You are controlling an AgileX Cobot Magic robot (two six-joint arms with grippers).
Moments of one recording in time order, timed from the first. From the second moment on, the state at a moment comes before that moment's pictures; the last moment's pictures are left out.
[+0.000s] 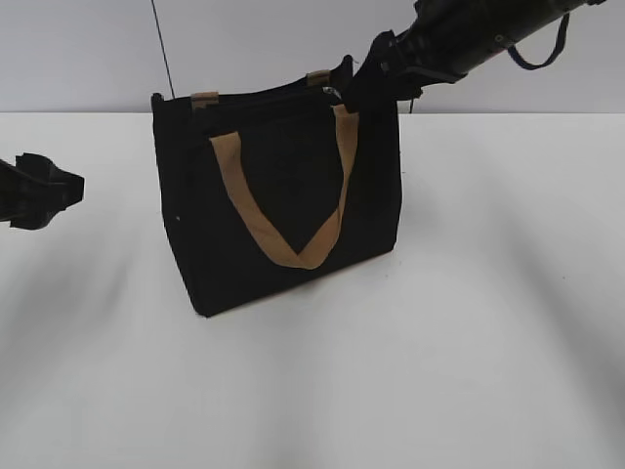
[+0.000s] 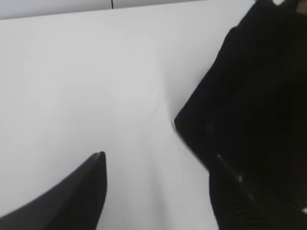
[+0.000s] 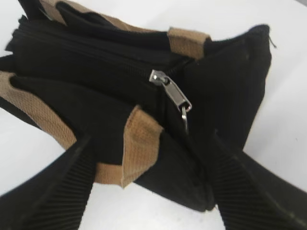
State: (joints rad) left arm -0.25 1.30 -0.58 0.40 -0.04 -0.42; right arm 0.25 1.88 -1.48 0.84 0.77 -0.98
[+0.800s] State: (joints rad) left arm -0.37 0.73 -0.58 0.10 0.73 -0.27; right arm 0.25 1.71 -1.38 0.41 1.20 -0.40
